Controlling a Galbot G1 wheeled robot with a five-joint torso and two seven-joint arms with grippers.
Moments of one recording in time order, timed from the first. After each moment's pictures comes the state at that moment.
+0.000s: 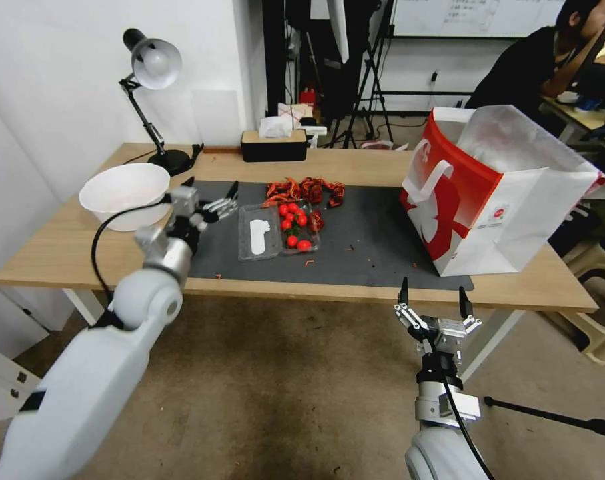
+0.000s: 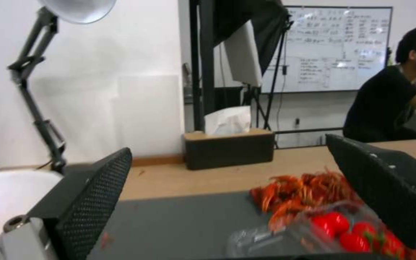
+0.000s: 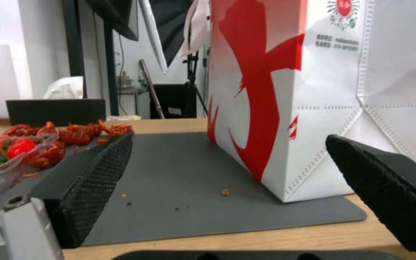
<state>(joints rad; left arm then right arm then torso) 1.05 -1.02 -0.33 -1.88 -0.56 0.00 -0.15 -1.59 1.41 0.34 2.01 -0.05 0.32 0.43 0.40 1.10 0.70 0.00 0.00</state>
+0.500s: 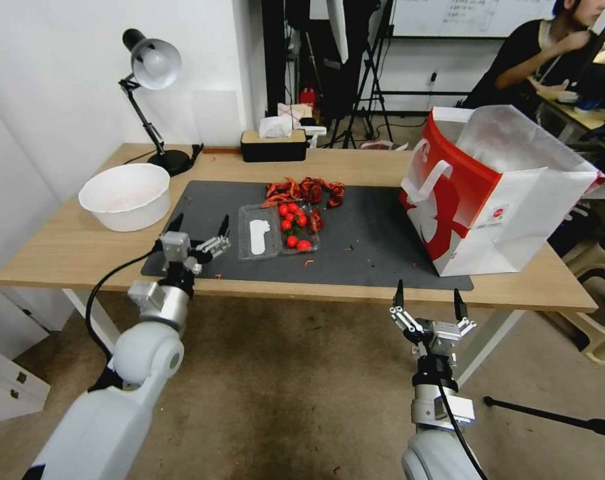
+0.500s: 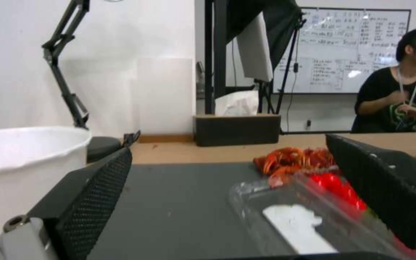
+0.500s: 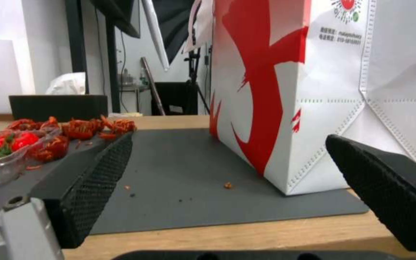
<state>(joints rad) 1.25 -1.13 -0.40 -1.91 -0.45 -0.12 -0.12 -1.60 1.41 0.34 2.00 -0.06 0.33 0.43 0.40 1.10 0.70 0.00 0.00</state>
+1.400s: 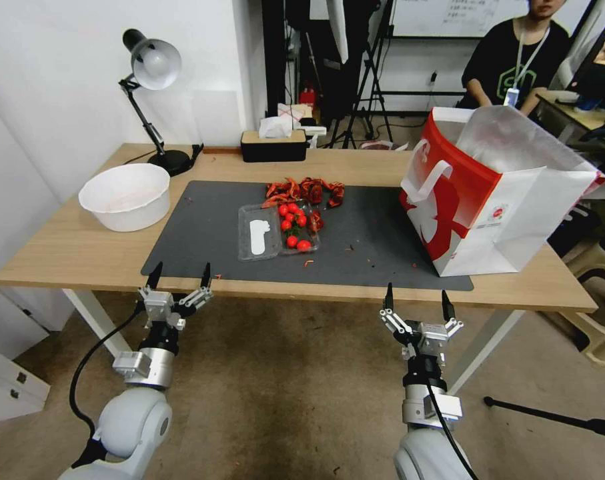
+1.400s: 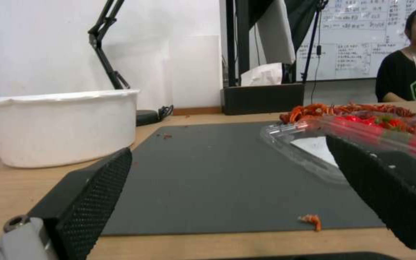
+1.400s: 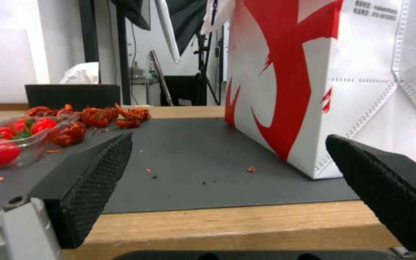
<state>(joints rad) 1.47 -1.19 -0.47 -1.86 -0.33 -0.34 -0.10 -1.58 1.43 0.31 1.95 -0.06 0.33 0.41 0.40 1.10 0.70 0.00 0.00</state>
